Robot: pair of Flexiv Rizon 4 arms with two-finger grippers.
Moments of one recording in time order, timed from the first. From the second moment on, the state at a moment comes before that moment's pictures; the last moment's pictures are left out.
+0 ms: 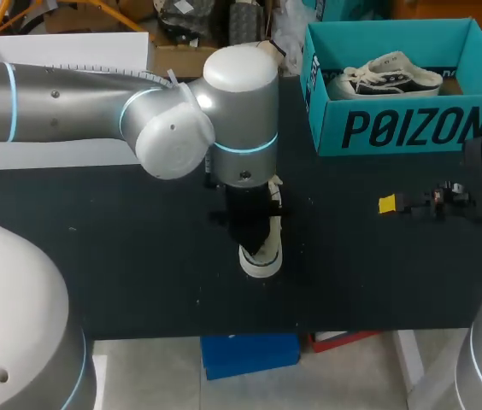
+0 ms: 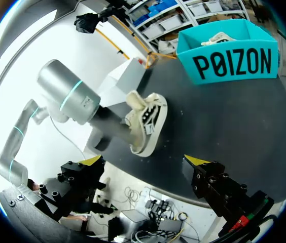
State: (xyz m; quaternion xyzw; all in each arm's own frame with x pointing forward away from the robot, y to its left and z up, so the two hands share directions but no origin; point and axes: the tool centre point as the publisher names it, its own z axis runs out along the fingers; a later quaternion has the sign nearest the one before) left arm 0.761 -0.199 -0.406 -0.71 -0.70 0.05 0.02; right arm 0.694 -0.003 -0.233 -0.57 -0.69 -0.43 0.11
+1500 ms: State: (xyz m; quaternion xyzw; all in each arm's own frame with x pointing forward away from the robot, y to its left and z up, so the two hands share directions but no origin) left arm 0.897 -0.128 -0.284 -0.42 -0.84 0.17 -0.30; right arm 0.694 -0.003 -0.233 -0.57 -0.69 -0.43 0.11
